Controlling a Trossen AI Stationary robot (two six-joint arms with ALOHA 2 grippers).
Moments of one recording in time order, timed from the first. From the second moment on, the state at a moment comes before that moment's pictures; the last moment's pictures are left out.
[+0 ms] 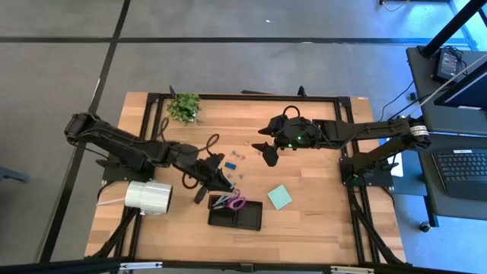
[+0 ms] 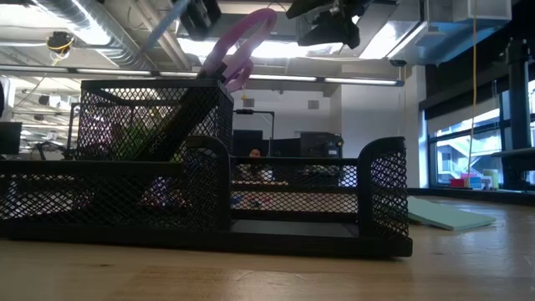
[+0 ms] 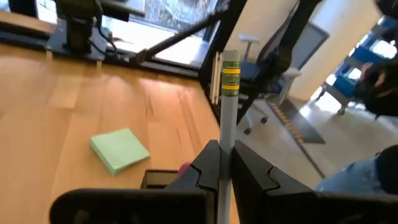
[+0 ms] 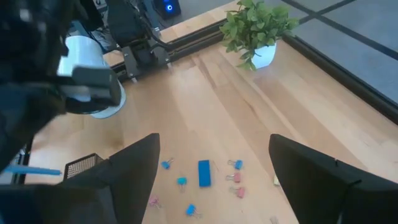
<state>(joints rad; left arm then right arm) -0.21 1.27 0.78 0.24 0.18 -0.36 0.02 1.38 1.18 -0.31 0.23 0.39</state>
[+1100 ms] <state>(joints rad) -0.27 1.40 0.66 0.39 0.08 -0.37 0.06 1.38 1.18 -0.33 0.23 0.44</state>
